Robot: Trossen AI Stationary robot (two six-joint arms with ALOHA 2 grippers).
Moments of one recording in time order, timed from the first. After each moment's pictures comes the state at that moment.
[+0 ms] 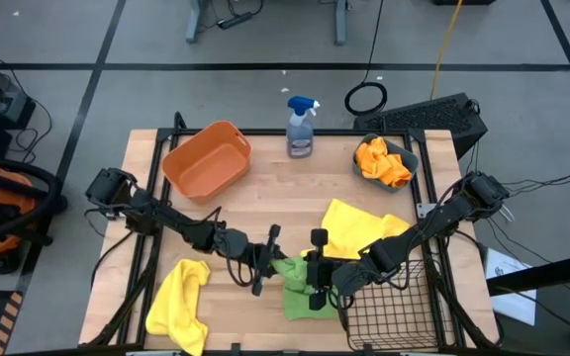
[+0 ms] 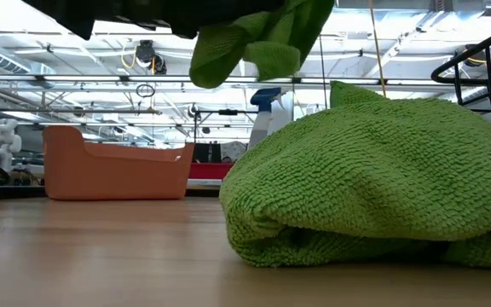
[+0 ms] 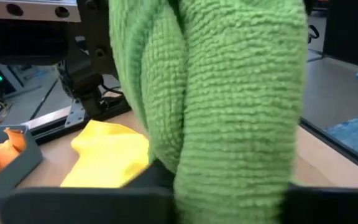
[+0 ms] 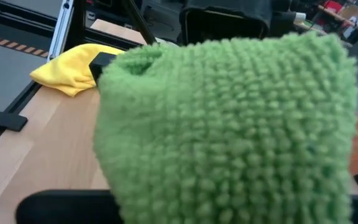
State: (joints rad) left arm -0.35 1.68 0.83 0.67 -0.06 0.25; right arm 0.53 1.67 1.14 0.09 0.63 -0.01
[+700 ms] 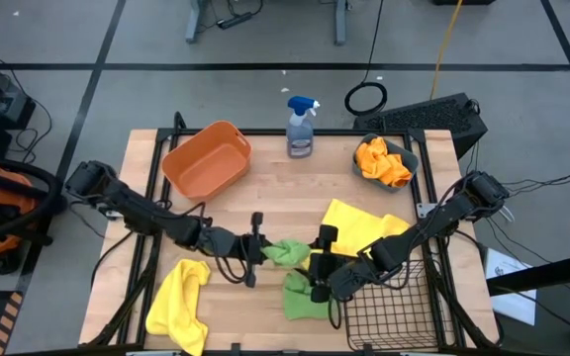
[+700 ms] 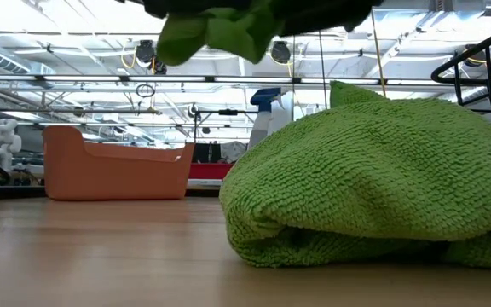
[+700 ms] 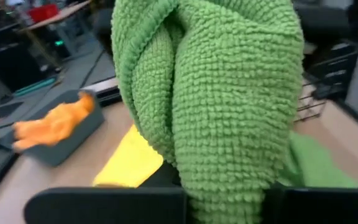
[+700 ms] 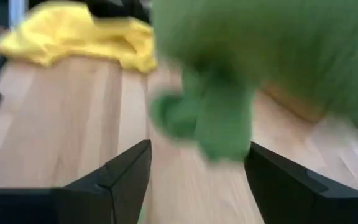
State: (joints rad) left arm -0.39 1.48 0.83 0.38 -0.33 0.19; right arm 0.53 1.65 1.14 -0.15 0.68 0.23
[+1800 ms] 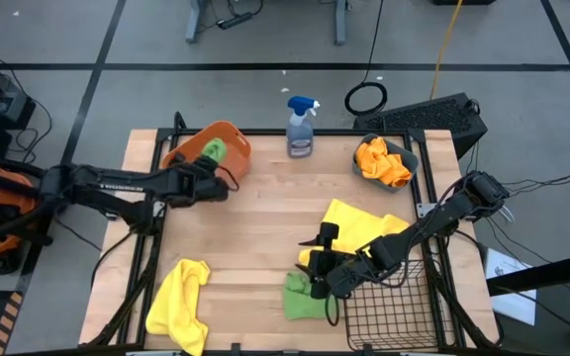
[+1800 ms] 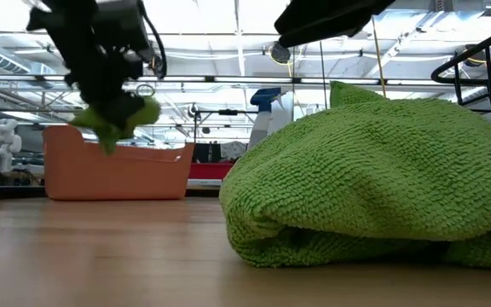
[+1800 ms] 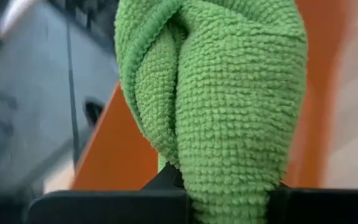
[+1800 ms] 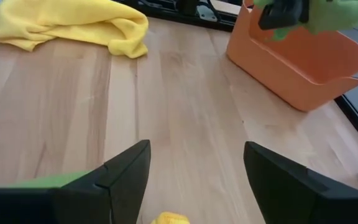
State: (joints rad) left arm 0.12 1.18 0.73 -0.82 -0.90 -0.61; right arm 0.52 1.65 1.14 -0.19 0.68 0.25
